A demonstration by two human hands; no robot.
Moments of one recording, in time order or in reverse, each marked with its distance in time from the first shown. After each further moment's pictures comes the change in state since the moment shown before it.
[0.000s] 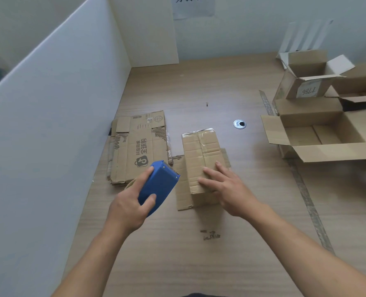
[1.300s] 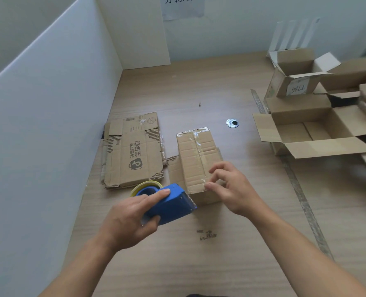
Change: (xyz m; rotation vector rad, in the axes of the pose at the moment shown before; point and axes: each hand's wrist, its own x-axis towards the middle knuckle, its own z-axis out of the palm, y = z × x) left_hand -0.006 -0.007 -0.005 0.165 -0.100 0.663; right_hand -0.022 -0.025 -0.039 0.616 0.273 0.182
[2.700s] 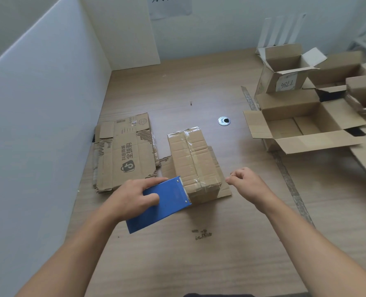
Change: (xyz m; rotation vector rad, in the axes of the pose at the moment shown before) left_hand 0.069 0.012 -0.015 -0.233 -0.450 -0.612; right_hand 0.001 0.050 -0.030 0.058 0.062 0.539
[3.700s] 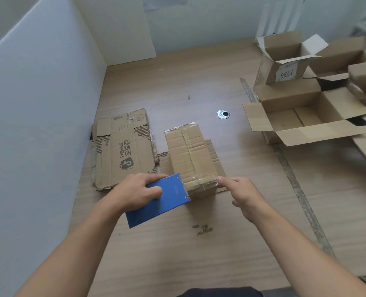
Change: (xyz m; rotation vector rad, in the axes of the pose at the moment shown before) left_hand 0.018 0.013 -0.003 0.102 -0.085 -0.102; right_hand -0.015 0.007 0.035 0.459 -0.067 0.194
